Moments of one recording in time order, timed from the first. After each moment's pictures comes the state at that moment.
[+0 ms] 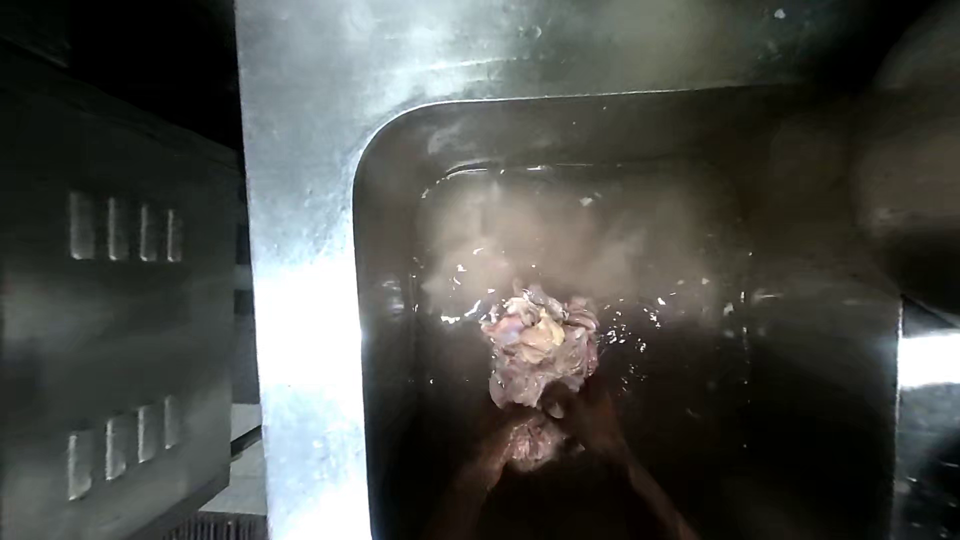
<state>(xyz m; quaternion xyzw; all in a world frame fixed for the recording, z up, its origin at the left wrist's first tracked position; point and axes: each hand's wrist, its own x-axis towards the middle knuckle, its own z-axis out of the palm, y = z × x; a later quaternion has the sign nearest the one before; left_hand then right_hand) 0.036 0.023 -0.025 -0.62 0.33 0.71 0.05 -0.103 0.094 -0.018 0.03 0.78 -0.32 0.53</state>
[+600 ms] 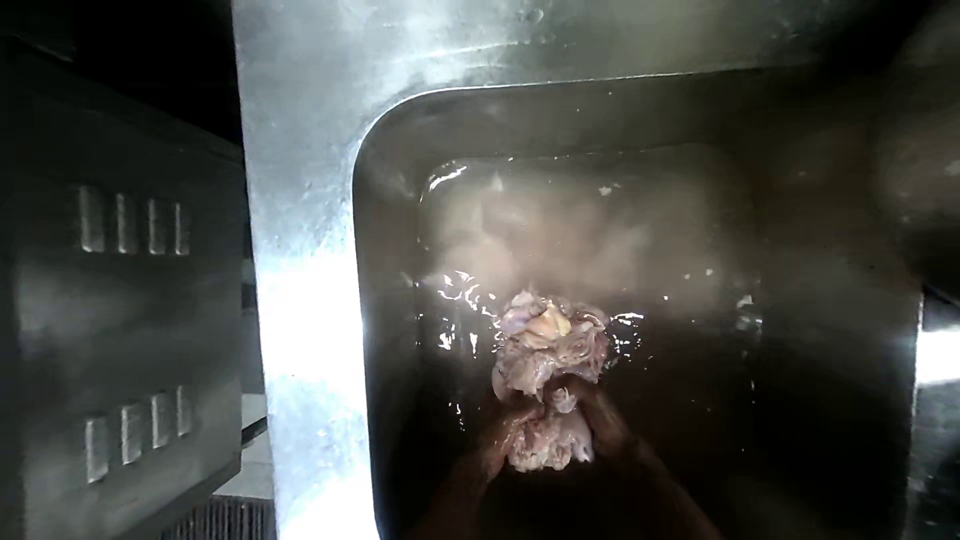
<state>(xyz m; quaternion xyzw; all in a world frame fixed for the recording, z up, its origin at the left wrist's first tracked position) 0.037 0.022 -0.023 -0.60 0.29 0.74 0.01 -0.103 0.118 -0.050 0.09 0.55 -0.53 0.64</state>
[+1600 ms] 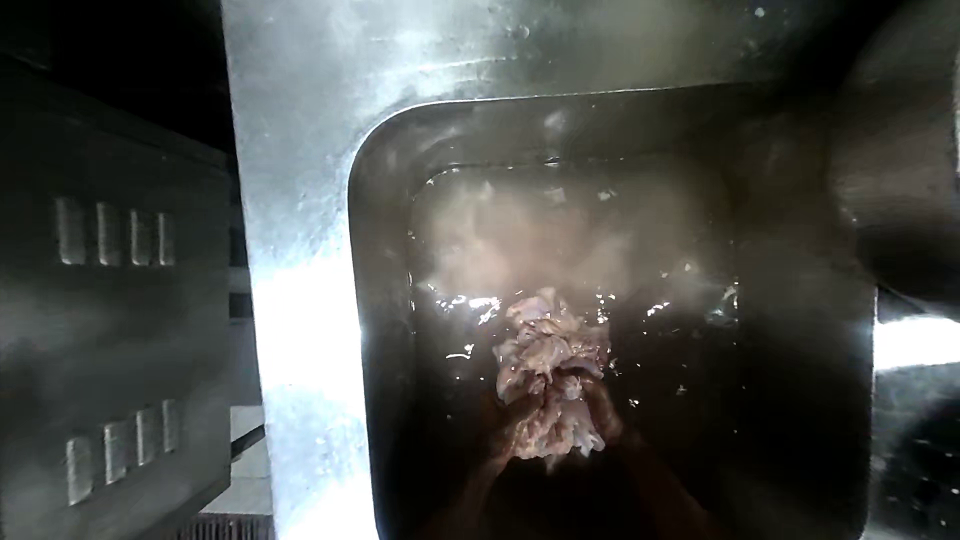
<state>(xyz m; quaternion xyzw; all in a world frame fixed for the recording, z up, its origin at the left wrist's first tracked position) 0.033 0.027 -0.027 -0.57 0.37 0.73 -0.05 -0.107 0.130 -0.059 0.13 0.48 -0.62 0.61</state>
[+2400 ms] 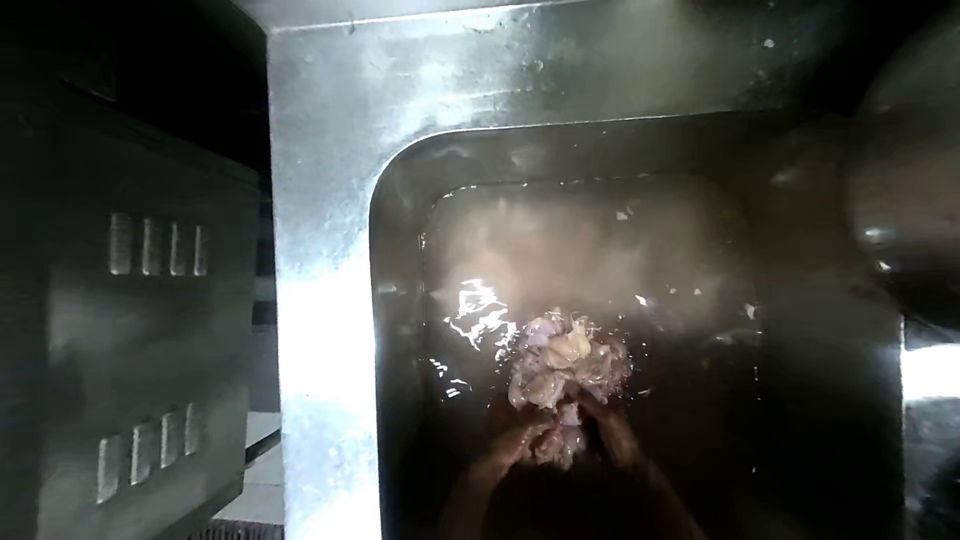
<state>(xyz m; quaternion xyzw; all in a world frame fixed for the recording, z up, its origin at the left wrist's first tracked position) 0.025 0.010 -0.034 -0.56 0.35 0.74 0.10 -0.111 0.123 -0.058 0.10 0.67 -0.49 0.55</state>
